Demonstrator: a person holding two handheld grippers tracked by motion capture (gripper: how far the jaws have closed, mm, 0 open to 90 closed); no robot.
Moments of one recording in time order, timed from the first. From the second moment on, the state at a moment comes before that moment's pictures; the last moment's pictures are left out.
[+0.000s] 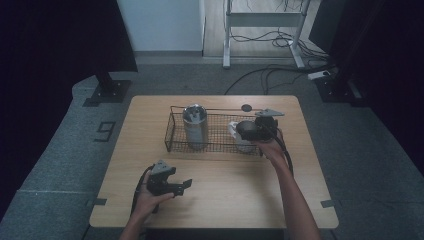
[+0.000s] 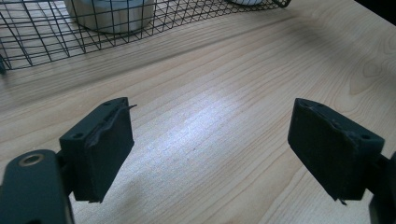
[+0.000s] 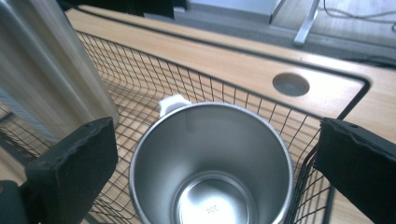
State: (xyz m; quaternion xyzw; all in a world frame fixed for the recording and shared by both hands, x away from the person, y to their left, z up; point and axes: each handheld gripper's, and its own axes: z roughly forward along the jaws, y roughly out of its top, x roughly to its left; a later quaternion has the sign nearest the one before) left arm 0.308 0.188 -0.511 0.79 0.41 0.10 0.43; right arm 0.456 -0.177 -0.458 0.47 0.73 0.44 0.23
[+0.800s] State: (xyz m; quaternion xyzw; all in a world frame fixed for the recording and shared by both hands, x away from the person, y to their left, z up) left arm 0.308 0.187 -0.511 0.80 0.41 0.10 0.43; right arm 0.403 -0.203 -0.454 0.45 0.72 0.48 0.24
